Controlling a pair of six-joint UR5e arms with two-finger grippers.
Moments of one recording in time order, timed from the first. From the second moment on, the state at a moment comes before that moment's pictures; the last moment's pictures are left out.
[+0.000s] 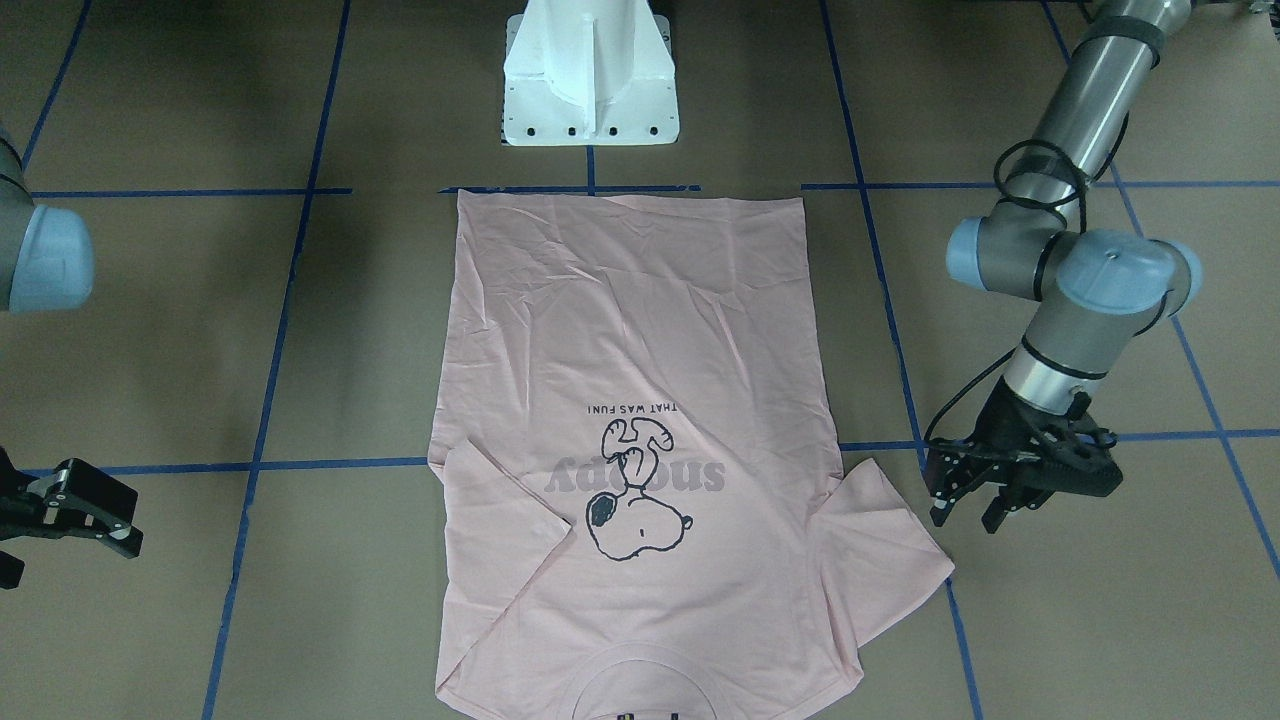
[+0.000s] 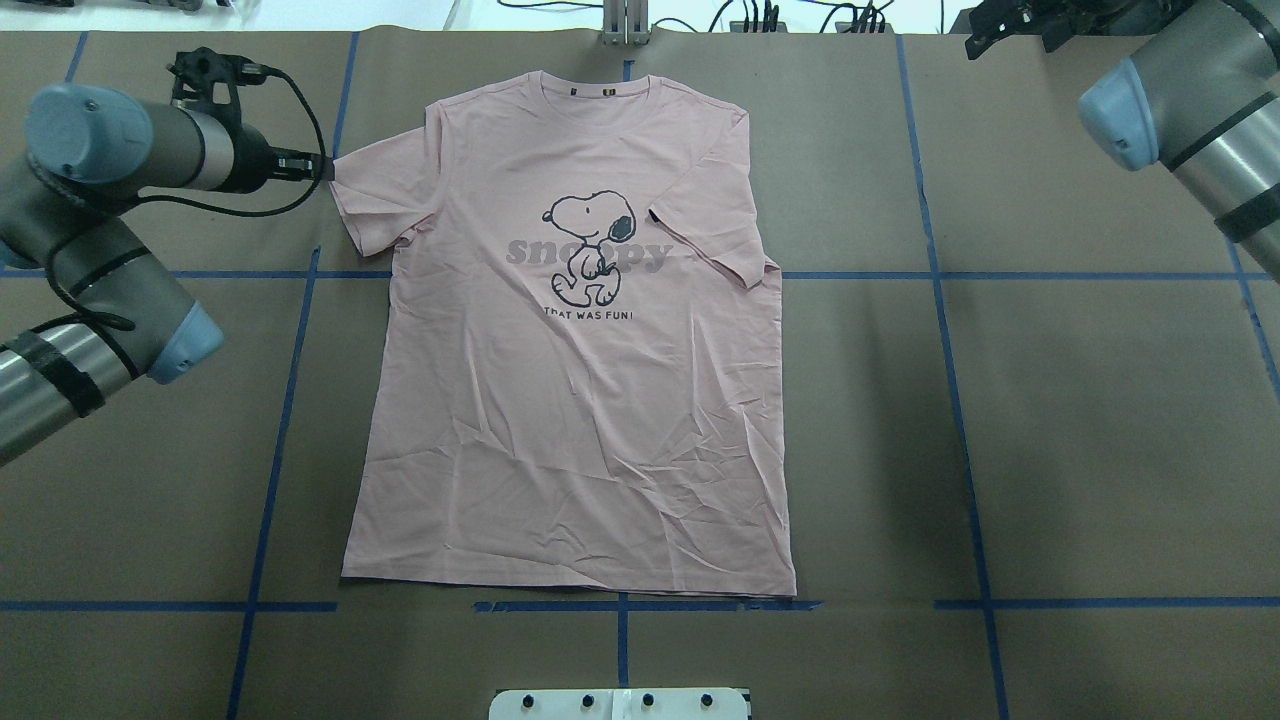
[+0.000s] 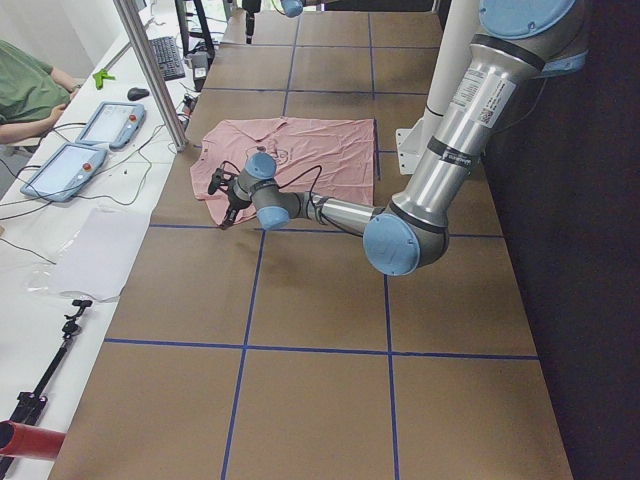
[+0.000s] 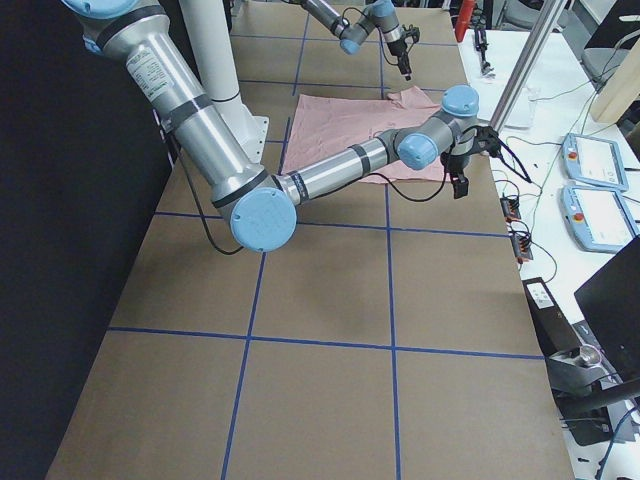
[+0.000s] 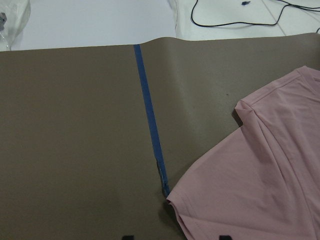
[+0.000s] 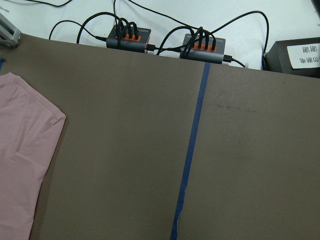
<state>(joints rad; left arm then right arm) -0.90 -2.07 -1.18 -2.49 -1.79 -0.91 1.20 -0.97 1.39 -1.28 2.23 0.54</state>
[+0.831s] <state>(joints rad) -0.88 -2.16 -1.02 -2.50 -1.74 -0.92 1.20 -0.99 1.40 -1.28 2.23 0.55</state>
